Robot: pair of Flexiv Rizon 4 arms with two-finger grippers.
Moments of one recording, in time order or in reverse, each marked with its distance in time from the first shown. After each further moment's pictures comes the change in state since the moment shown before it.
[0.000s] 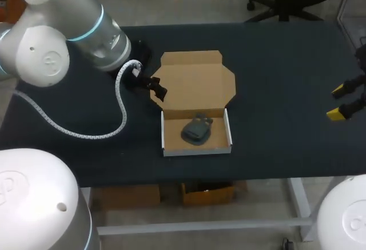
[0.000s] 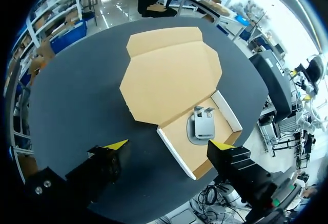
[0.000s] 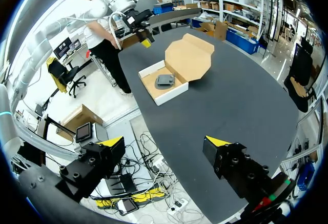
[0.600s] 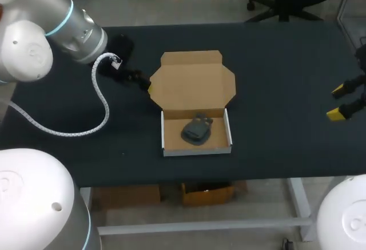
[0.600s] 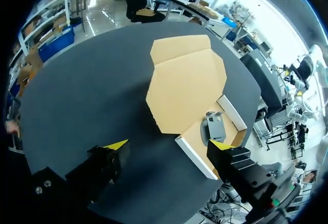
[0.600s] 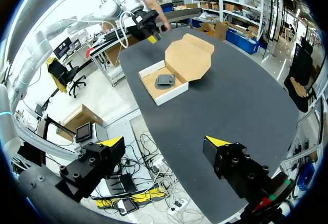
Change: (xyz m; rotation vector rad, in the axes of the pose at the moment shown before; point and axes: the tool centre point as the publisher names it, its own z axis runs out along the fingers) left arm -0.055 -0.017 0.009 0.035 0.122 0.063; right arm 0.000 0.000 0.000 0.000 0.000 0.000
